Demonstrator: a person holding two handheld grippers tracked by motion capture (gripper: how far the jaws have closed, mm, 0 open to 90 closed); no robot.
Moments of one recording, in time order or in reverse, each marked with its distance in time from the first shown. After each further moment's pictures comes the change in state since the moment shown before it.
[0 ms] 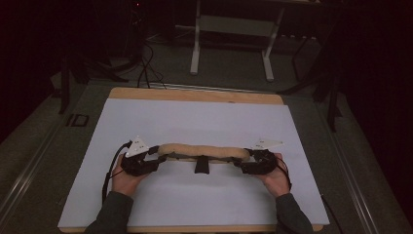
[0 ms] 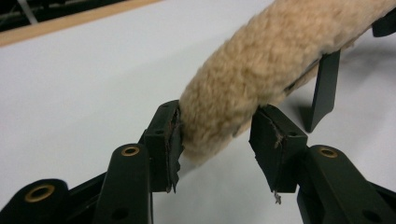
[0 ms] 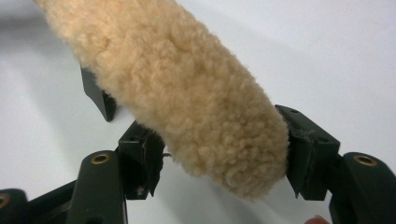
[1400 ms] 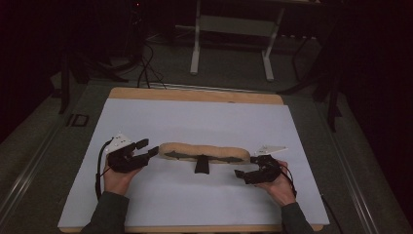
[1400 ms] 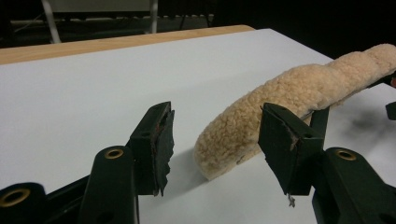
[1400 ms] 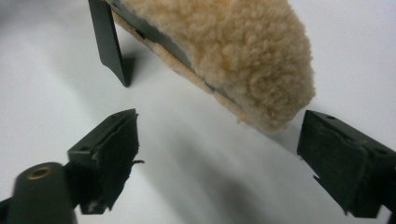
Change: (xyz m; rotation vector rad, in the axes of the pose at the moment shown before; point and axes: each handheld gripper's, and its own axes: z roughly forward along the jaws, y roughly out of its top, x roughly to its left) left arm 0.014 0.006 -0.029 -0.145 0.018 -0.152; right arm 0.007 -0.015 -0.013 0.095 0.032 0.094
